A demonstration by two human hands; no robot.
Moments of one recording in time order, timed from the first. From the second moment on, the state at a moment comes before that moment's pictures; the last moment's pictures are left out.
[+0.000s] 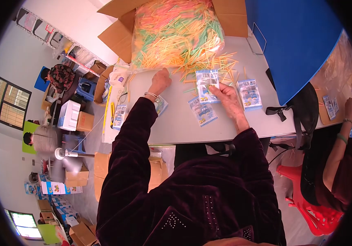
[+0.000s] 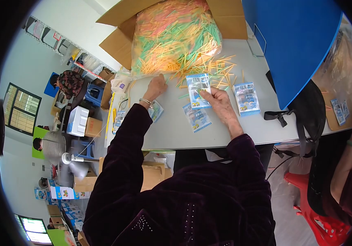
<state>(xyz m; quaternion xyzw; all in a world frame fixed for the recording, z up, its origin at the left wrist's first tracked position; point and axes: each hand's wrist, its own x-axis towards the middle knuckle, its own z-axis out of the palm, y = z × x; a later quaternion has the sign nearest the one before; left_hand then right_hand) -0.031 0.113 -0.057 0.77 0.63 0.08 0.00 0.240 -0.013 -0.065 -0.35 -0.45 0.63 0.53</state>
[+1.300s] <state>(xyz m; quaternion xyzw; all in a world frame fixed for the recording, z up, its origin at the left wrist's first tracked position) 0.051 0.020 0.033 0.69 0.35 0.44 0.47 0.240 -0.022 -0.058 -0.30 -0.48 0.71 0.41</state>
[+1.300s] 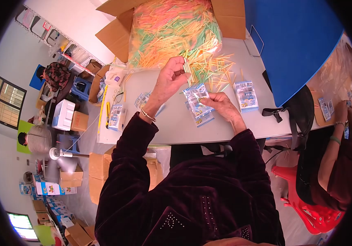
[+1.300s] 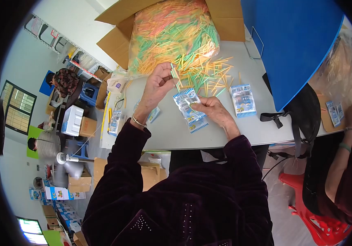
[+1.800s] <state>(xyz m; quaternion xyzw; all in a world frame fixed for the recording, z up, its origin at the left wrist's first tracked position) 0.049 0.005 0.022 0.72 0.29 0.41 0.47 0.241 -0.020 -0.066 -0.29 -0.48 0.72 0.41</state>
